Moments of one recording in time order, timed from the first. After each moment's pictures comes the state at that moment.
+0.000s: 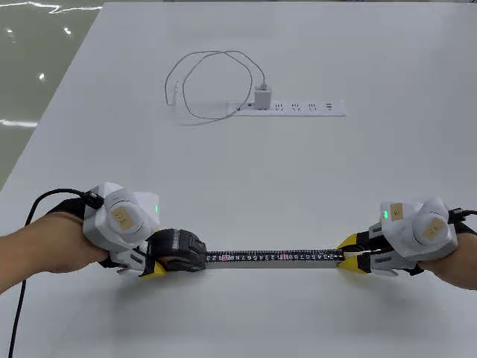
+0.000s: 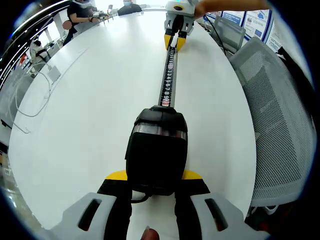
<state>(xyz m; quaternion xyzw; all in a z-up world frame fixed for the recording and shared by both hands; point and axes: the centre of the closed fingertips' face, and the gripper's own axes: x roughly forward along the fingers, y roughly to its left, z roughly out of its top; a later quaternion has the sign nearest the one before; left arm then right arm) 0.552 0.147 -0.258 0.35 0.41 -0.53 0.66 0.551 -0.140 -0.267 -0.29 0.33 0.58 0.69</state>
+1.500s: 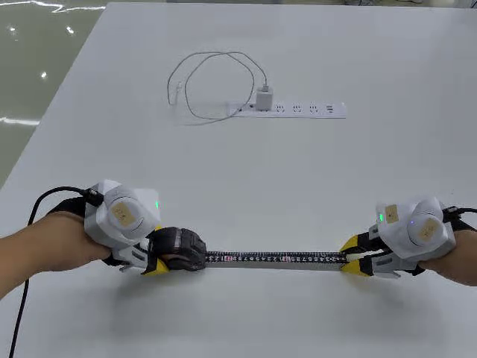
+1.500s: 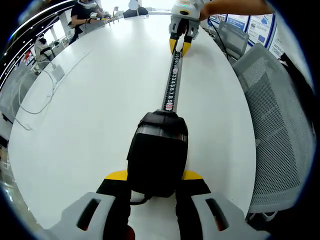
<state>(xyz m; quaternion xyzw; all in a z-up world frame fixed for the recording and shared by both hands) 0.554 0.142 -0.255 0.33 0.40 -0.52 0.68 0.547 -0.143 -0.267 -0.32 0.35 0.58 0.66</state>
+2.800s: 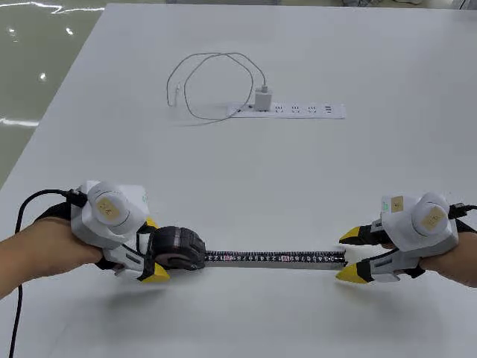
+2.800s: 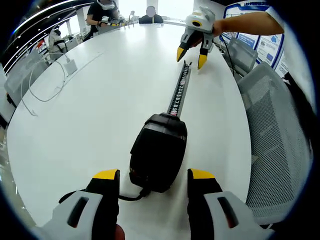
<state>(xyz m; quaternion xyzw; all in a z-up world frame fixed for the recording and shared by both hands) 0.550 0.145 -0.242 0.27 0.40 -0.50 0.72 0.541 -0.134 -0.250 -0.24 0.37 0.56 0.70</state>
